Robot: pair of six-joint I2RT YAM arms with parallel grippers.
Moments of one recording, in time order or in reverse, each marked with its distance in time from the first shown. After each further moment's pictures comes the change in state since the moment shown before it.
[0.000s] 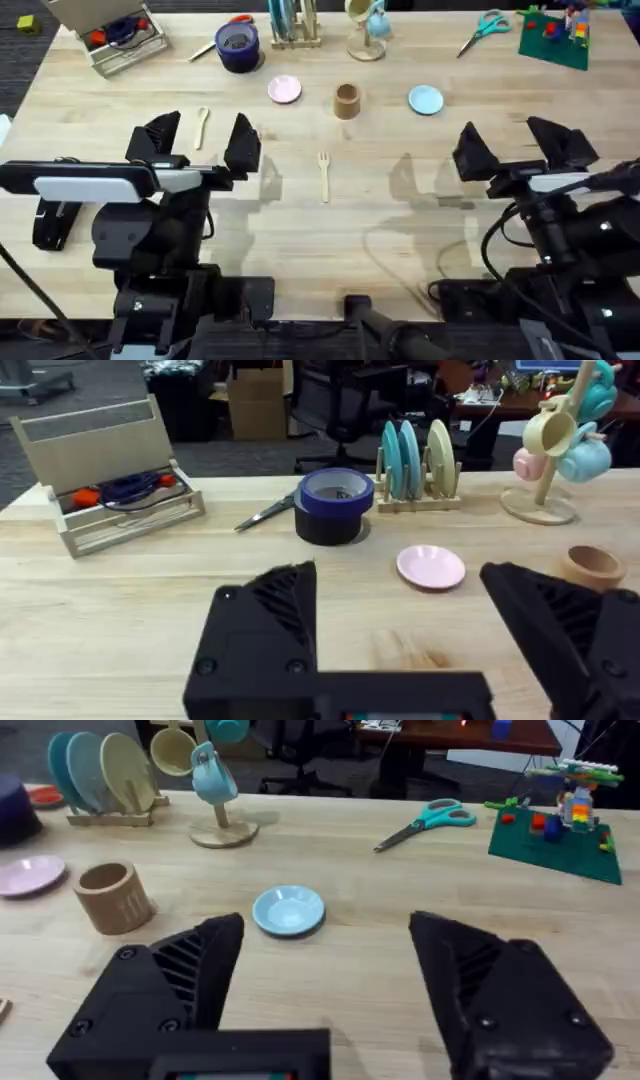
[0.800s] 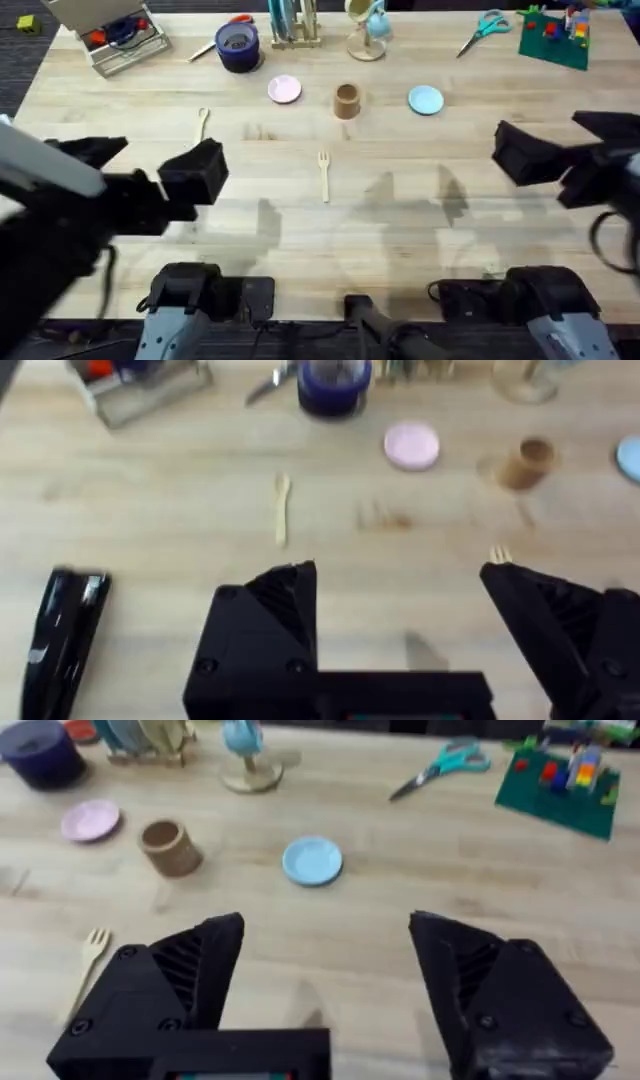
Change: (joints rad) left arm 0.000 0.357 0.911 -1.065 -0.007 -0.016; right arm 0.000 0.318 0.666 -0.669 -0.045 -0.022
